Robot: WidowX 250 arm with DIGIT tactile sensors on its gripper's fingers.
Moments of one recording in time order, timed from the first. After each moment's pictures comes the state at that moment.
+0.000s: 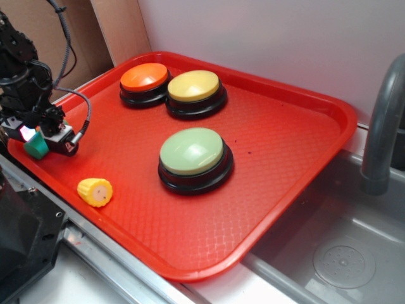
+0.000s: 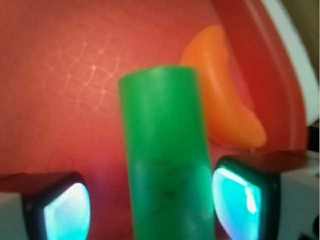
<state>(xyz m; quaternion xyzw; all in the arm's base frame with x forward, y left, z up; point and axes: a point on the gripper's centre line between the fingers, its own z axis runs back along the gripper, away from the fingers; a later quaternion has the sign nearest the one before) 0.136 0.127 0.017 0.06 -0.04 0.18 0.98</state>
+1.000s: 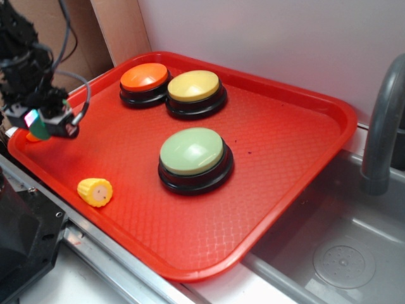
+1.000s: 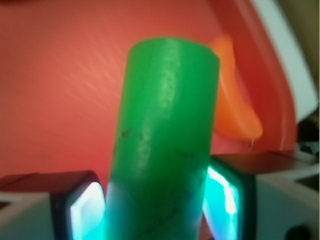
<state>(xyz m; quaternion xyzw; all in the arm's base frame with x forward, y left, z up) 0.152 0.109 0.057 0.04 -0.04 0.20 0.98</state>
